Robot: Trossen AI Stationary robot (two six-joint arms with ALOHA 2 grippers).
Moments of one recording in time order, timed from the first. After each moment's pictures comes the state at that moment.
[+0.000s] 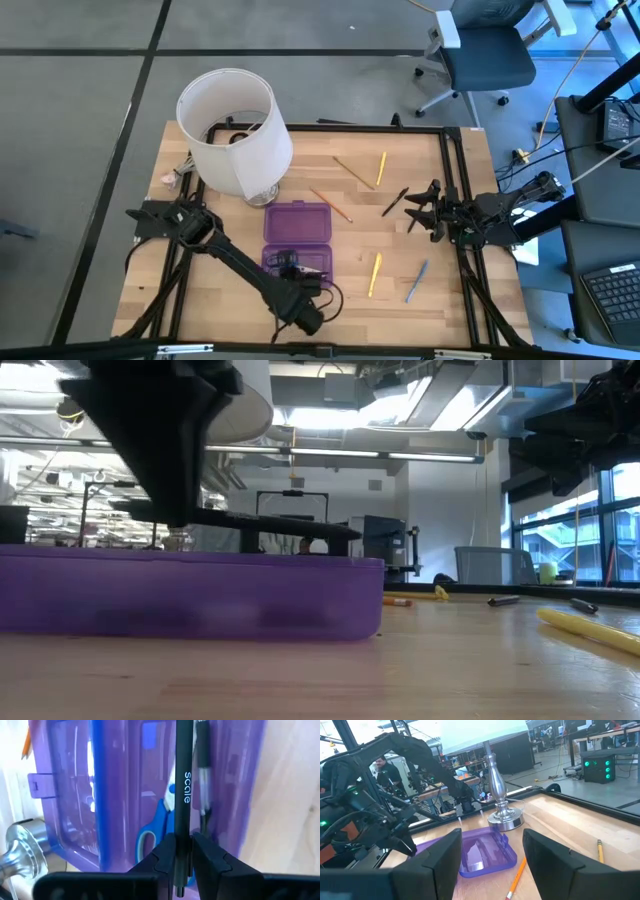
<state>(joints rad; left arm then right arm) -0.59 2.26 1.95 -1.41 -0.39 -0.72 0.40 0.01 0.01 0.08 0.56 0.25</state>
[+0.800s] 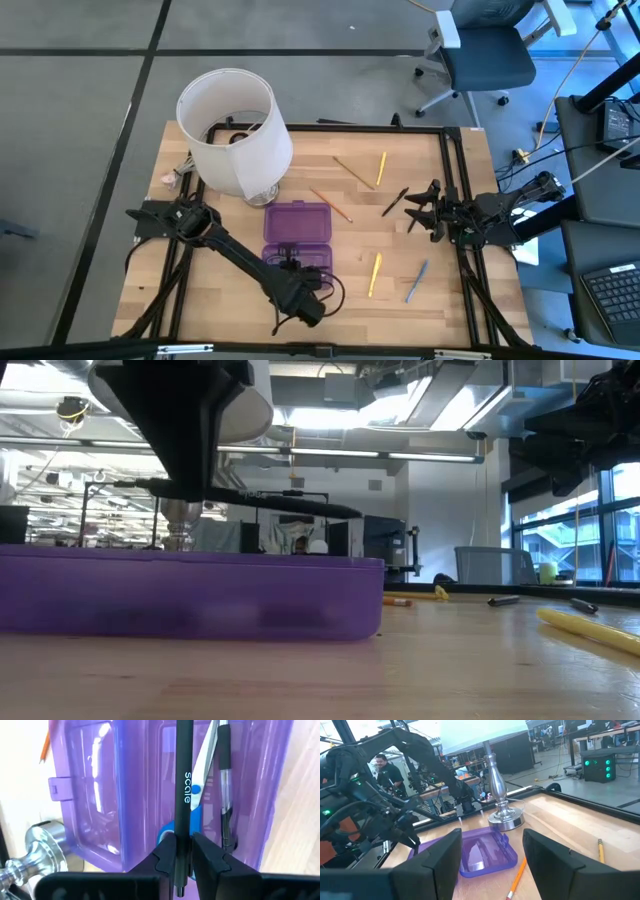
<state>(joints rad) -0.56 2.21 1.95 -1.45 -0.40 -0.67 0.40 0.01 0.01 0.08 0.56 0.26</state>
